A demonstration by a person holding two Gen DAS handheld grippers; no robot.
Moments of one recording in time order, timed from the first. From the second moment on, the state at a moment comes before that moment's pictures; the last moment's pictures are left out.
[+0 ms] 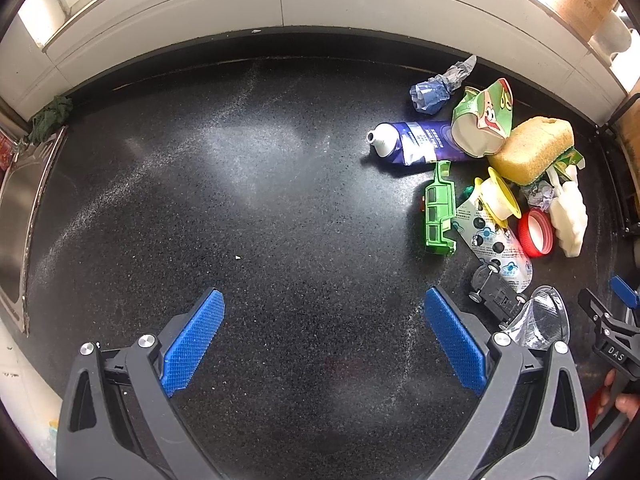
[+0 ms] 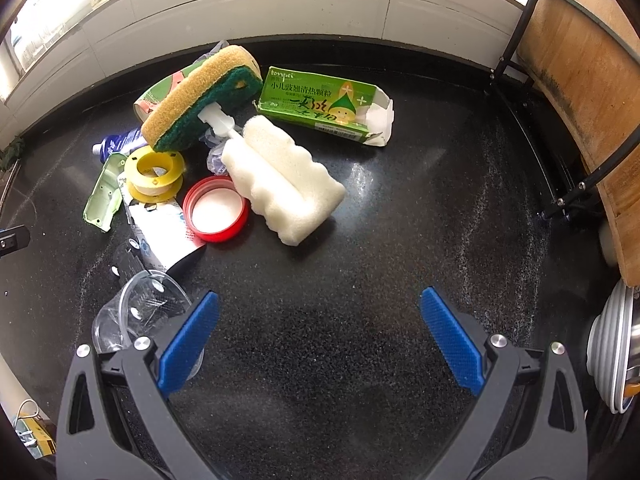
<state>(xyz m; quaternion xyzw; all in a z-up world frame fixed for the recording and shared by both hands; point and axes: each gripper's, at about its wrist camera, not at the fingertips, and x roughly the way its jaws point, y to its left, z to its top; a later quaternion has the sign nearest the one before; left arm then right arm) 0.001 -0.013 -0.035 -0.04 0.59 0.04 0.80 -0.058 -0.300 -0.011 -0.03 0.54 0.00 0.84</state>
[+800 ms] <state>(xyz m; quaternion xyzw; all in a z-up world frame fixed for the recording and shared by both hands) 0.018 -0.067 -0.045 0.00 0.61 -0.02 0.79 -0.076 -0.343 -0.015 0.00 0.55 -0.05 0.83</state>
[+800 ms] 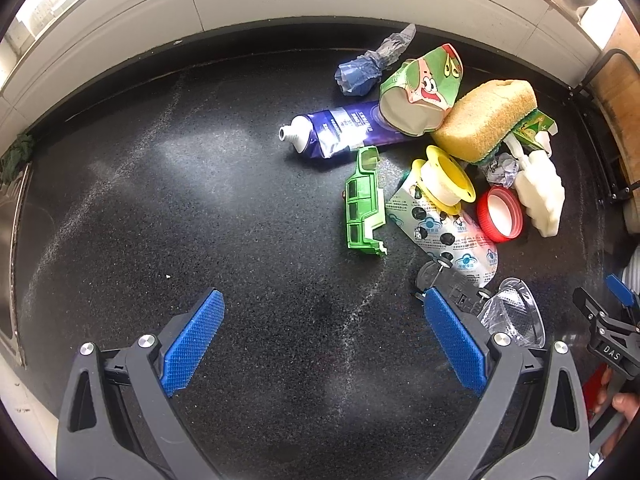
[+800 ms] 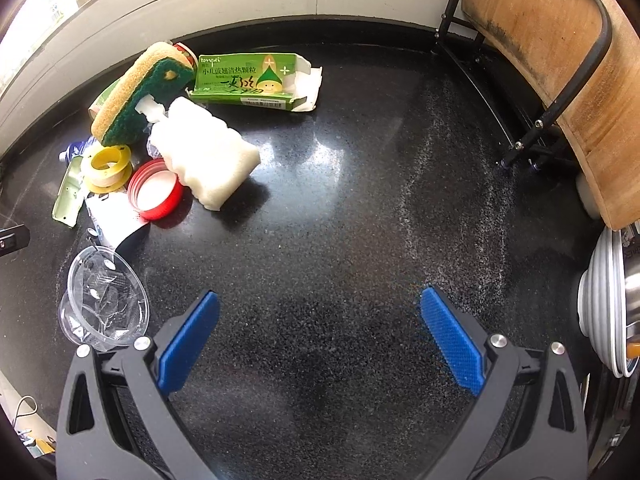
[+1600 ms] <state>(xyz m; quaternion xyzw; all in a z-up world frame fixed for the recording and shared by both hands) 0.020 -0.066 -0.054 0.00 0.62 -0.02 0.79 -0.078 -0.341 -0.024 0.00 0.56 -0.05 0.82</state>
